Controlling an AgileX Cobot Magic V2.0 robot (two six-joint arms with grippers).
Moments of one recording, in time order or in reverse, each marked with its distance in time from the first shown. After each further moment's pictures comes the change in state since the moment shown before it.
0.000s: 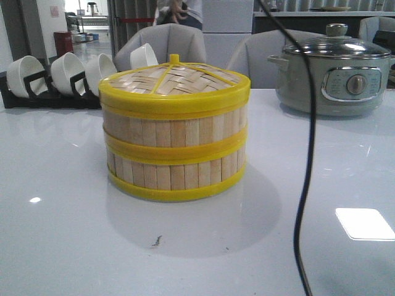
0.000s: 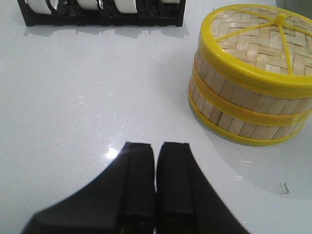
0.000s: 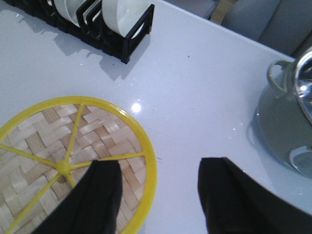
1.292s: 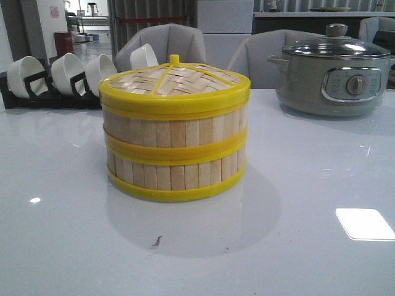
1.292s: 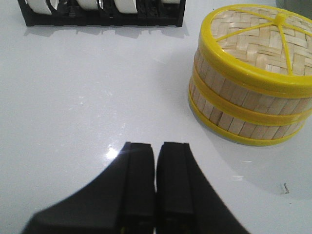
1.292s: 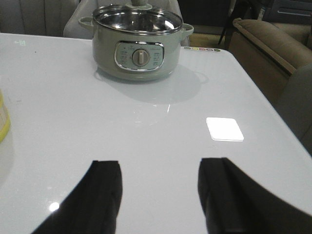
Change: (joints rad) left arm 0.000 -0.001 0.000 0.000 0.000 0.000; right arm -0.537 -1.700 1.737 0.011 -0.487 0.008
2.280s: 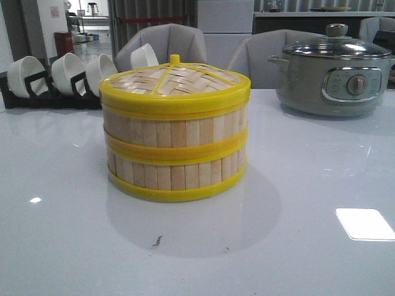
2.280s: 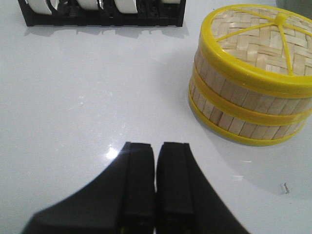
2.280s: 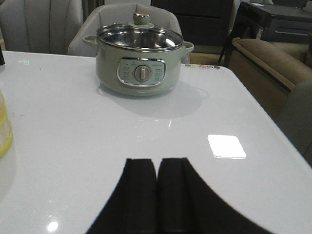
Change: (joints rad) left arm 0.000 0.000 0.000 0.000 0.000 0.000; right arm 0.000 -0.044 0.028 0.002 -0.048 0.000
